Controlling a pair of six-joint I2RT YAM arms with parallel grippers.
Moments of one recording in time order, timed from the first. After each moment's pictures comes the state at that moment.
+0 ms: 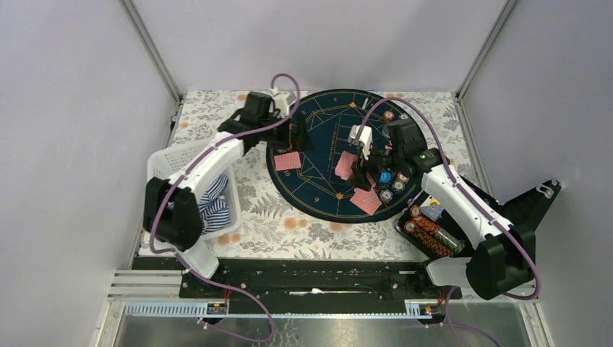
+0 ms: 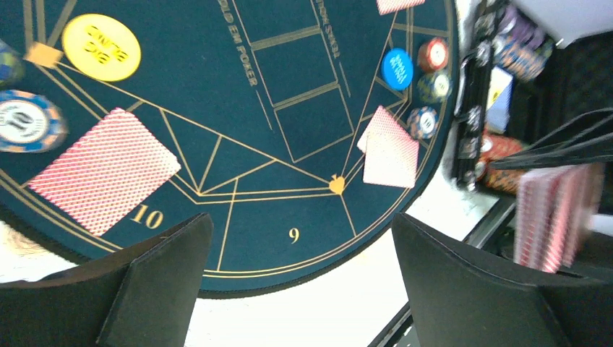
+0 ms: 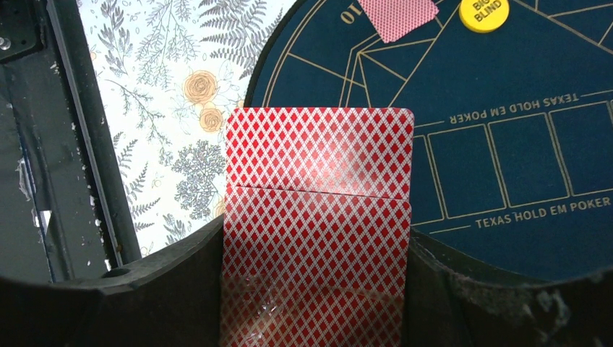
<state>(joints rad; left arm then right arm) -0.47 1.69 1.44 -0.48 0.45 -0.28 0.38 1.31 1.07 -0.54 -0.72 -0.53</state>
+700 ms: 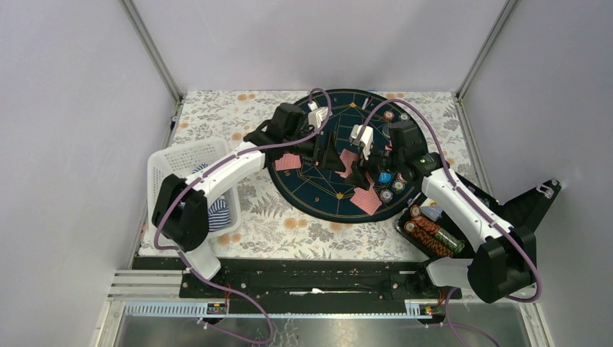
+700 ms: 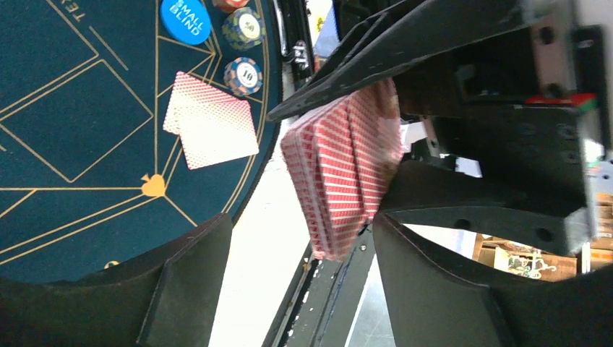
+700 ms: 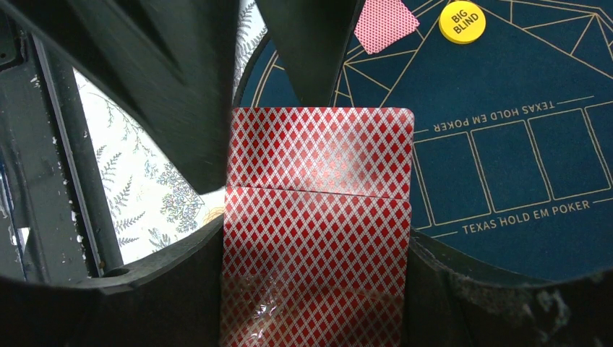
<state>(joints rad) -0.60 1.68 1.37 -0.27 0.79 -0.45 0.38 1.29 1.01 -0.44 -0.70 -0.50</state>
